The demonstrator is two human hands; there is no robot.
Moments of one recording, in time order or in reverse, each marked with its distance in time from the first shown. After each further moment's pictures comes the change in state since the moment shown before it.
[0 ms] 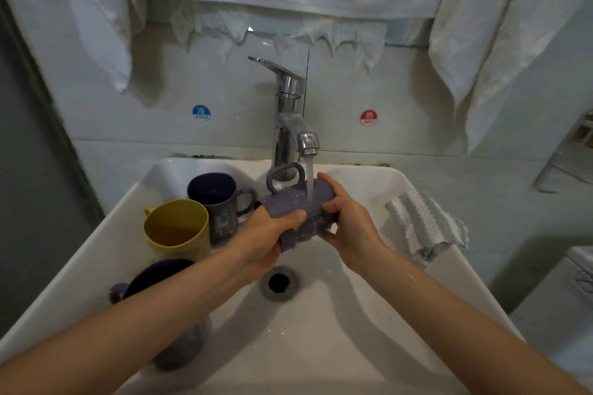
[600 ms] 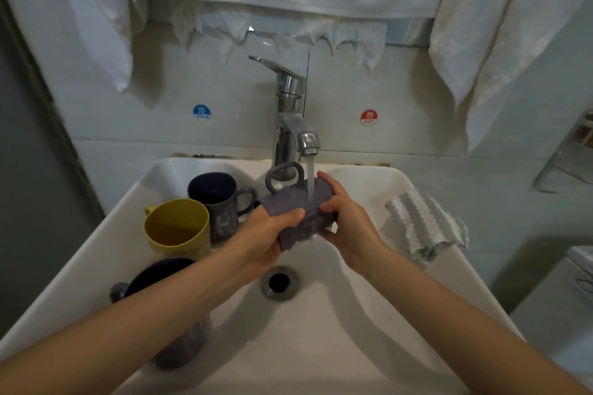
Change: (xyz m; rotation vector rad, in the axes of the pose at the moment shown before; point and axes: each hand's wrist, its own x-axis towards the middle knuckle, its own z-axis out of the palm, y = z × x) left_hand 0.001 0.000 -0.002 -0.056 -0.023 0.026; right_hand -0.005 -0.002 0.002 -0.095 -0.031 -0.036
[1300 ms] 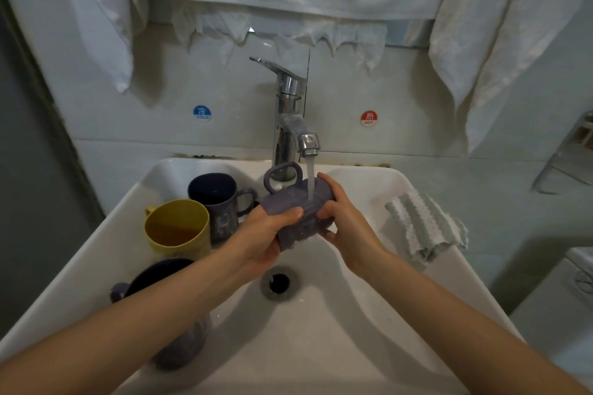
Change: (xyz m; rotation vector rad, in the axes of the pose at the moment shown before) left_hand 0.001 0.001 -0.003 -0.048 0.023 -0.028; right_hand 0.000 -0.001 0.001 -0.113 -0.049 -0.037
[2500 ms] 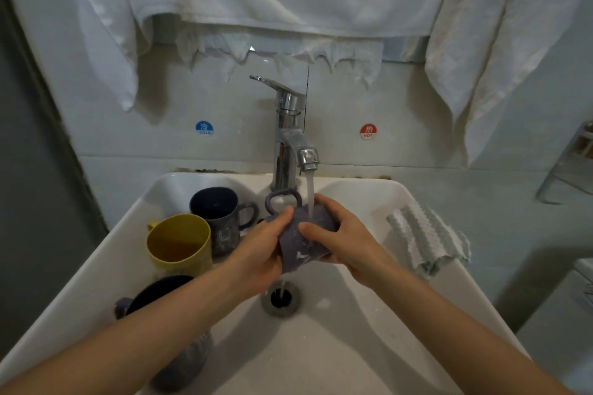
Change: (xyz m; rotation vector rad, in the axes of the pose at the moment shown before) left_hand 0.001 0.003 0.004 -0.172 0.050 -0.217; right_hand 0.007 0.011 -0.013 -0.156 -0.099 -0.069
